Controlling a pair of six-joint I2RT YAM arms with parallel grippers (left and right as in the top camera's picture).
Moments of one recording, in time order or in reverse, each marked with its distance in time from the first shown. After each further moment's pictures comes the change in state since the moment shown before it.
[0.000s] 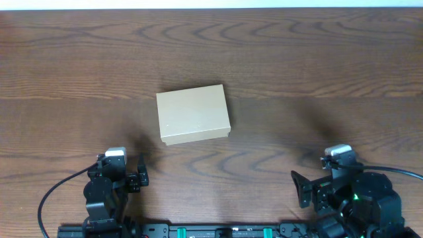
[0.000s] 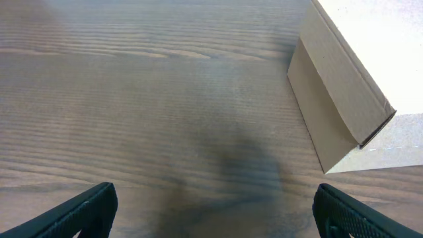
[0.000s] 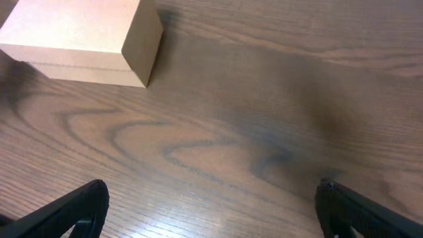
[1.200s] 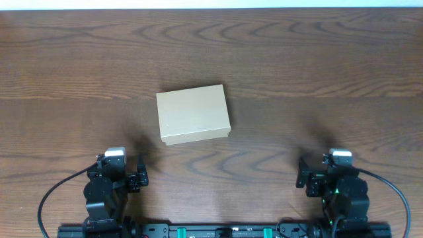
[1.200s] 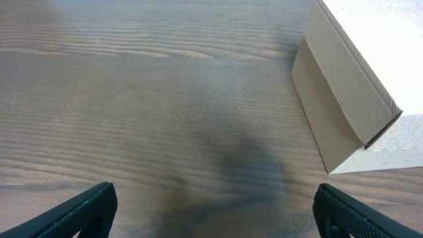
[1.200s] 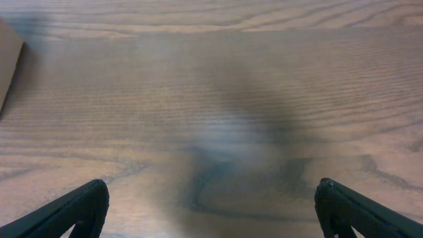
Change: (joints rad) left arm 0.000 -0.002 -0.001 0.000 -0.011 0.000; right arm -0.300 -0.351 -0.601 0.372 0.068 -0.029
